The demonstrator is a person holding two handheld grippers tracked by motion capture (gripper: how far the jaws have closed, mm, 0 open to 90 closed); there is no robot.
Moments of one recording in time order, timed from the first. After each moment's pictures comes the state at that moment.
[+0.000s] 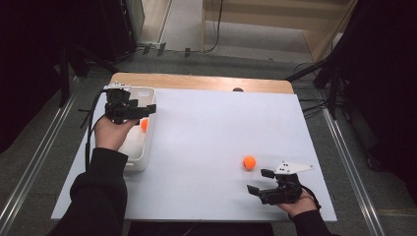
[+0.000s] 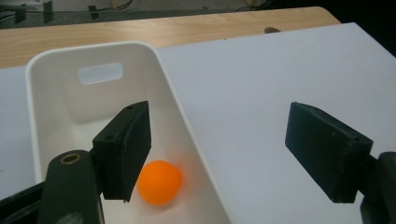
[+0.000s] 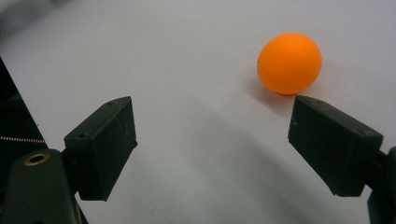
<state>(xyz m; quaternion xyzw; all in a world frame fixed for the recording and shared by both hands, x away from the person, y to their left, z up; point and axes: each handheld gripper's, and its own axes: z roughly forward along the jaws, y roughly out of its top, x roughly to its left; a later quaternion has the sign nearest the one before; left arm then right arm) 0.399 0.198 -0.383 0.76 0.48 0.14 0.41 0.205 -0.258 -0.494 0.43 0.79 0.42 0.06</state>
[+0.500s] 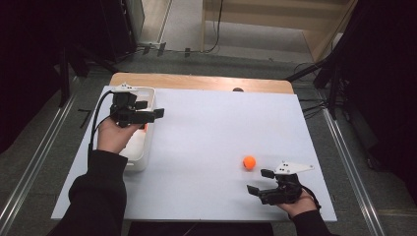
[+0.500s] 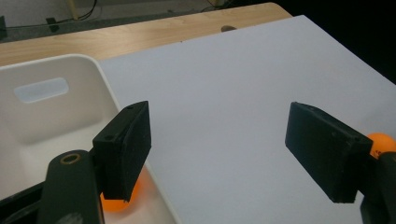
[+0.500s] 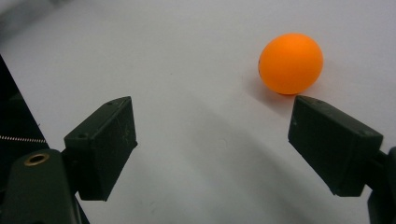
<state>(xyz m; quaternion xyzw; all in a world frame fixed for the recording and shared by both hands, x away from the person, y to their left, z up) 0.385 0.184 -0.378 0.79 0.42 0.11 0.44 0.204 -0.258 -0.494 0.43 0.79 0.42 0.06</state>
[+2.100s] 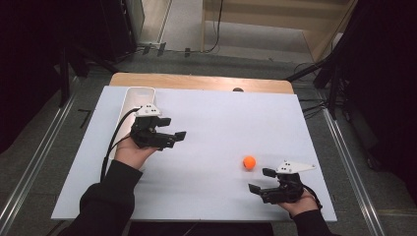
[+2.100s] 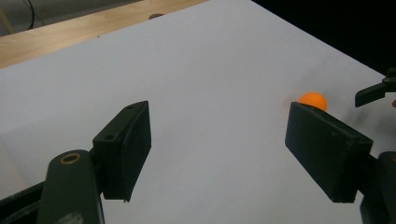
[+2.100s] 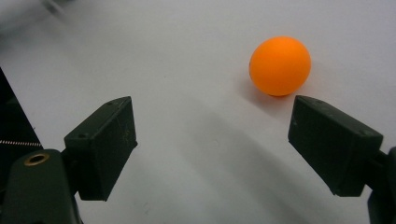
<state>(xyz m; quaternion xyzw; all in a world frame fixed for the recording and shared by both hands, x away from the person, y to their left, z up) 0.335 0.135 -0.394 0.82 0.33 0.08 0.46 0.205 -0.262 -0.493 0.44 0.79 0.42 0.07</state>
